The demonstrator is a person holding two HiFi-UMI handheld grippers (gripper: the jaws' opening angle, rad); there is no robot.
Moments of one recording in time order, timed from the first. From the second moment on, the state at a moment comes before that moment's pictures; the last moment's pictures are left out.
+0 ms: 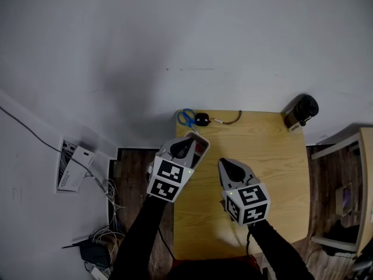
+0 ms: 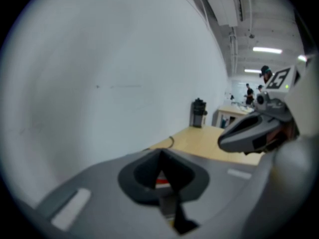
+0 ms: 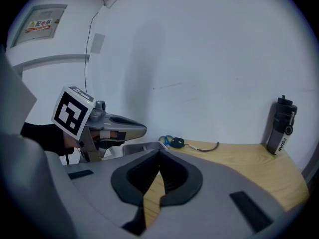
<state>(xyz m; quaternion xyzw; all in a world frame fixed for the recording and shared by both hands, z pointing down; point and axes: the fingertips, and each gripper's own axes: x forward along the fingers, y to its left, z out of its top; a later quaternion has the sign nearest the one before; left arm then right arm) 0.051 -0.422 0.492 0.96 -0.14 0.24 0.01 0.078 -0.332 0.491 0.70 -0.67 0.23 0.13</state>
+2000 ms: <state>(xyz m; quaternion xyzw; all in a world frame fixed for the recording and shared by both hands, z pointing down) -0.039 -0.317 0.410 0.95 -0.28 0.11 0.06 0.072 -0.236 0.403 0.68 -0.71 0.15 0.07</state>
